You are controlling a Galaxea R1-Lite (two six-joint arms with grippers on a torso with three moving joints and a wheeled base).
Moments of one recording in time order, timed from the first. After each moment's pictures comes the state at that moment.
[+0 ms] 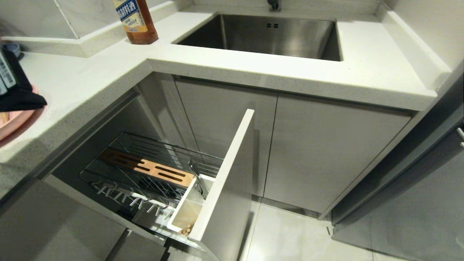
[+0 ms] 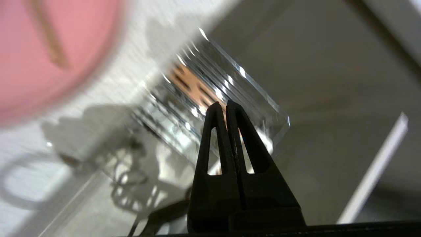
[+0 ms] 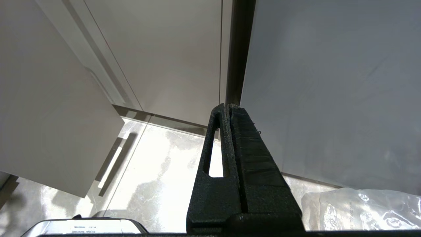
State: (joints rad) left arm -0.41 1.27 -1.63 0.87 0.52 -0.62; right arm 0.00 0.00 0.00 0.00 -0.01 0.01
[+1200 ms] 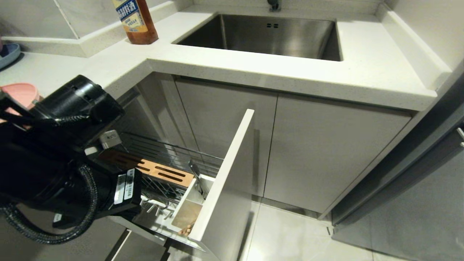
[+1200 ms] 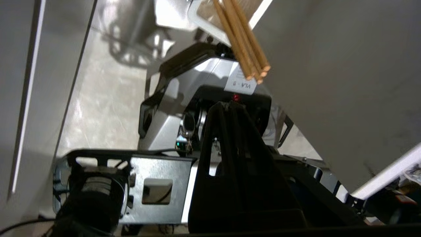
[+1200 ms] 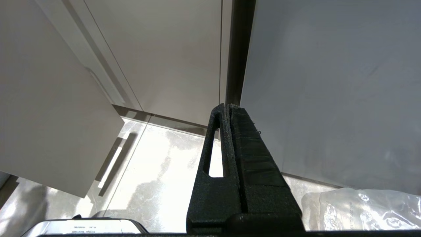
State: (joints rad) left arm -0.60 1.45 -1.35 1.01 0.17 -0.79; right arm 0.00 0.00 0.00 0.00 -0.01 0.01
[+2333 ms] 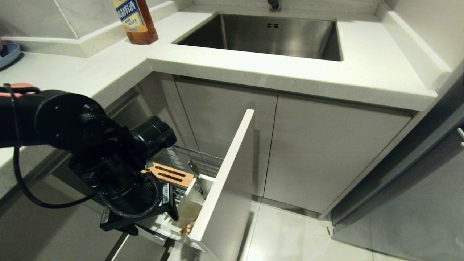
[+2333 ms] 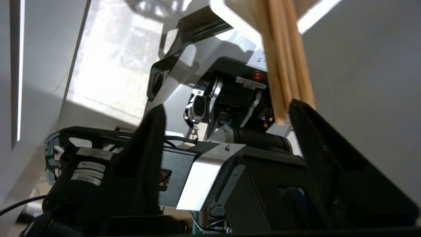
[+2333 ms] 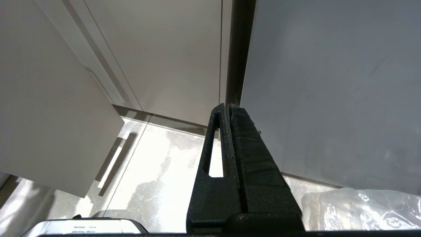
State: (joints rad) left arm -0.50 1.72 -1.34 1.00 0.07 -0.80; right arm 0.00 0.00 0.00 0.00 -0.01 0.01
